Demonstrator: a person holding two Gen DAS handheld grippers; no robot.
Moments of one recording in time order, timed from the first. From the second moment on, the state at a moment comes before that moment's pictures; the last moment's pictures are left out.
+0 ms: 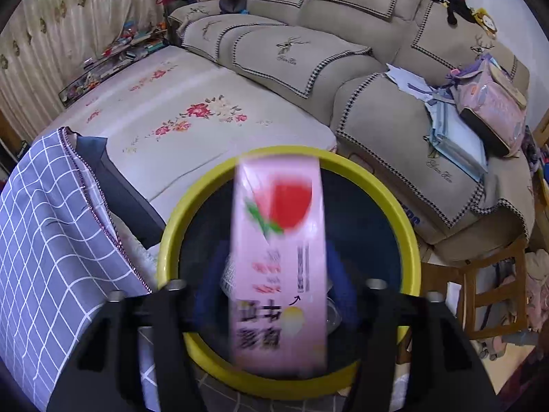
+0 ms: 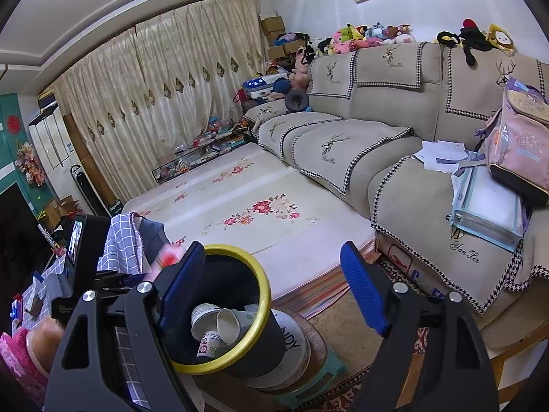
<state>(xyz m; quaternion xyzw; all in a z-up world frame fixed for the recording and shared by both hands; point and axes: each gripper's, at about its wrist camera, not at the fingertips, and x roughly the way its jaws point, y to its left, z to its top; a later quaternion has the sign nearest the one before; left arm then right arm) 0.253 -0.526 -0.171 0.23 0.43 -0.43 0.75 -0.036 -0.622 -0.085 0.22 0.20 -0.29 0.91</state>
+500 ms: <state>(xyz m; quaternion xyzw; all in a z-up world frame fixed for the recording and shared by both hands) 0.222 -0.322 -0.085 0.10 0.35 -0.36 0.86 0.020 -0.569 -0.085 0.20 0.24 -0.19 0.93</state>
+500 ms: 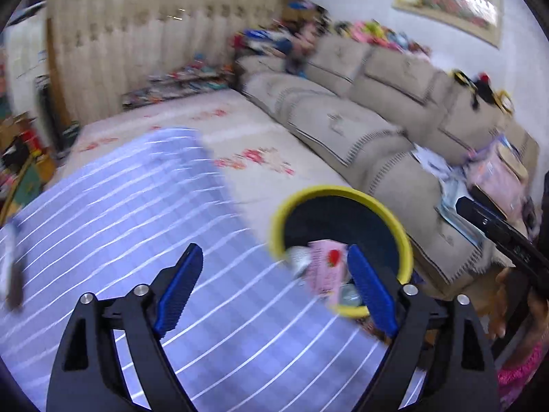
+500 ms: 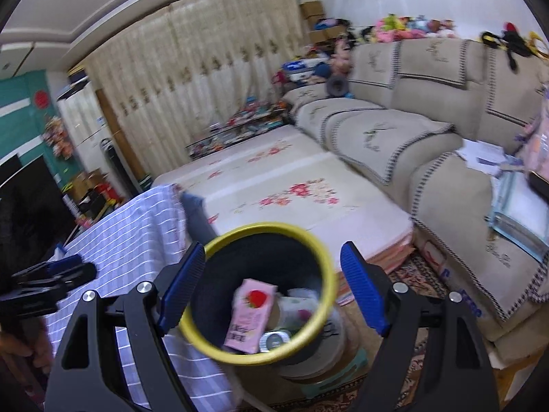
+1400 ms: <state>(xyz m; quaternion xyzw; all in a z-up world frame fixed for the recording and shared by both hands) 0.262 0.061 -0.119 -0.02 0.29 0.01 0.96 0.281 -0.205 -0.042 0.08 0.32 0.12 0.94</state>
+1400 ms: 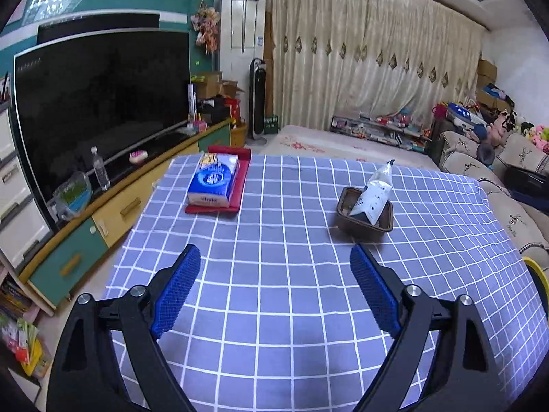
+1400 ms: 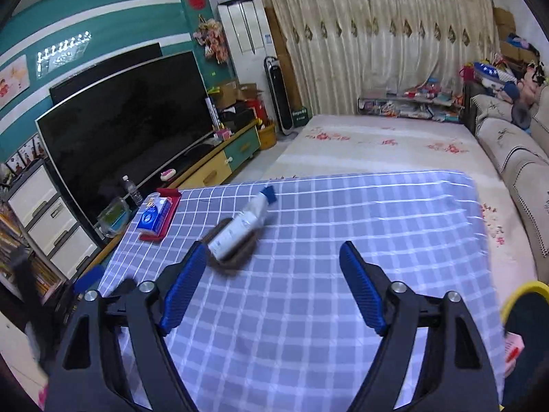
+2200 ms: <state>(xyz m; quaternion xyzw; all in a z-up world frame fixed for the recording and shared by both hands) 0.260 0.047 -0.127 -0.04 0.31 -0.03 0.95 0.435 -0.140 -0.123 0.11 0.43 0.03 0.89</state>
